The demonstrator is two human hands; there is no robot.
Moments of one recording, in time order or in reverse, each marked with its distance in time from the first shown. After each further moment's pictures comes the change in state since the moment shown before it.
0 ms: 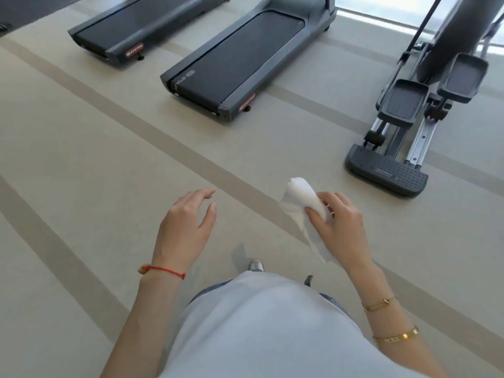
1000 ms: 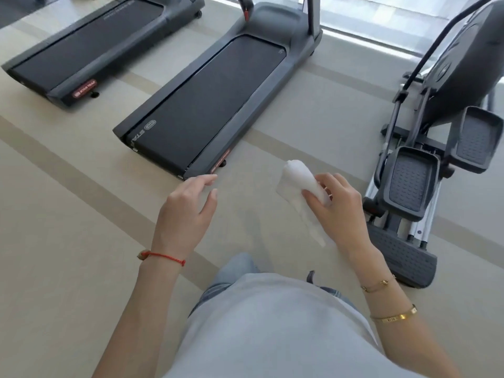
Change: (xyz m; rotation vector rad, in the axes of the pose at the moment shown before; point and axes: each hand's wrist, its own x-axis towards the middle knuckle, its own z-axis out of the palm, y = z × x) left_hand 0.649 0.081 0.130 -0.029 -0.014 0.069; right_hand 0.649 0.108 0.016 -0.008 0.056 -0.007
